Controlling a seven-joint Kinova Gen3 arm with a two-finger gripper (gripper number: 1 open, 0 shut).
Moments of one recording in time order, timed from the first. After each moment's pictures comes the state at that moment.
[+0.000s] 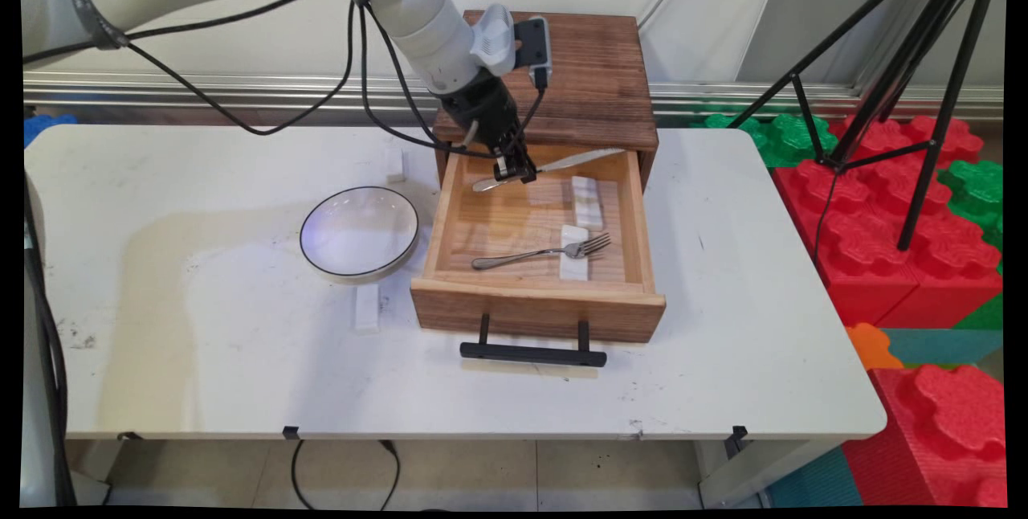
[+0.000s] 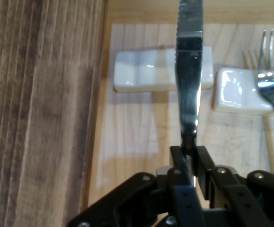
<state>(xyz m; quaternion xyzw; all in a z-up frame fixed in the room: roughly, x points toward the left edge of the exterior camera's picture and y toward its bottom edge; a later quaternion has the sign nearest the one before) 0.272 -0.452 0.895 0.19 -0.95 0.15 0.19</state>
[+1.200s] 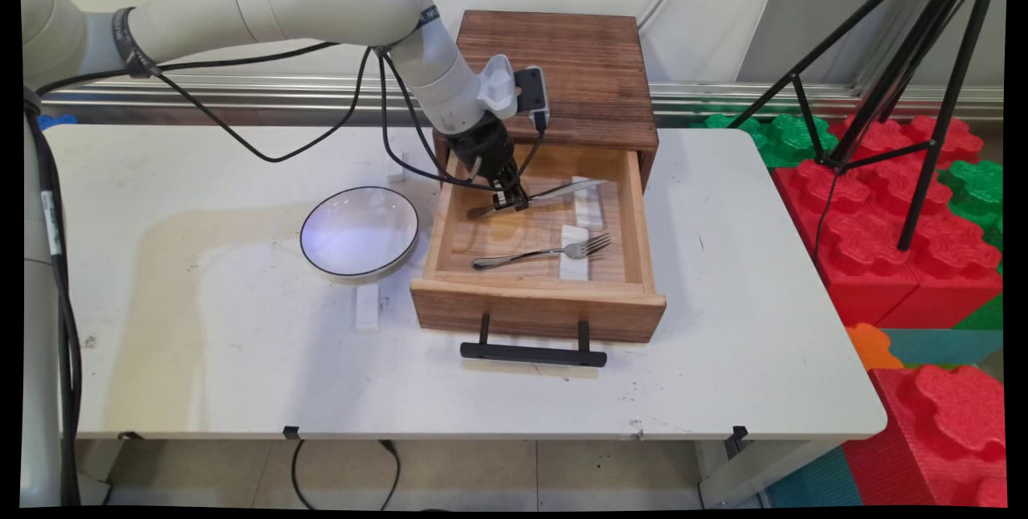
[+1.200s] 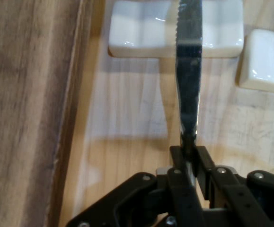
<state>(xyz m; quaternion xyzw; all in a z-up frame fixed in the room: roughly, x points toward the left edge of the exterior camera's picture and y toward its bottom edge) 0.275 -0.470 0.831 0.22 -0.95 0.13 0.18</state>
